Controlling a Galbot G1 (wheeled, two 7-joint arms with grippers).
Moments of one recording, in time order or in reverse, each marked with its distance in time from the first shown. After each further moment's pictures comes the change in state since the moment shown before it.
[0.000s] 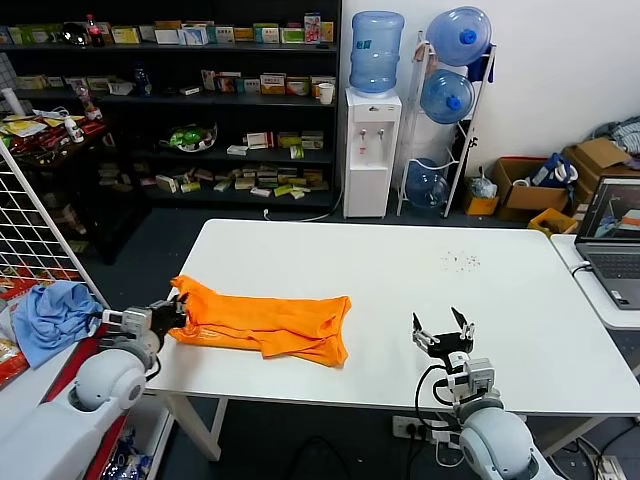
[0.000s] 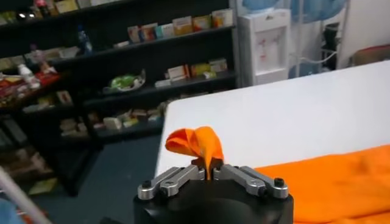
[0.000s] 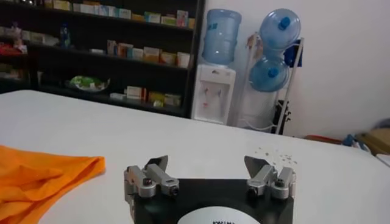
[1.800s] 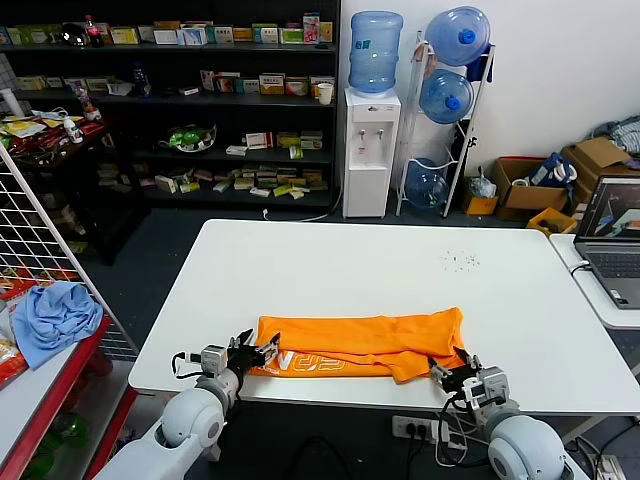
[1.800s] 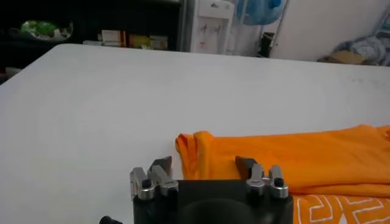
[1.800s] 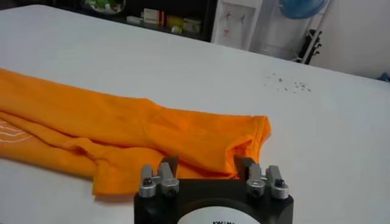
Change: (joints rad) left arm 0.038 -0.300 0.128 0.060 0.034 -0.047 0.048; right arm -0.071 -0.174 0.006 0.059 0.195 -0.267 -0.047
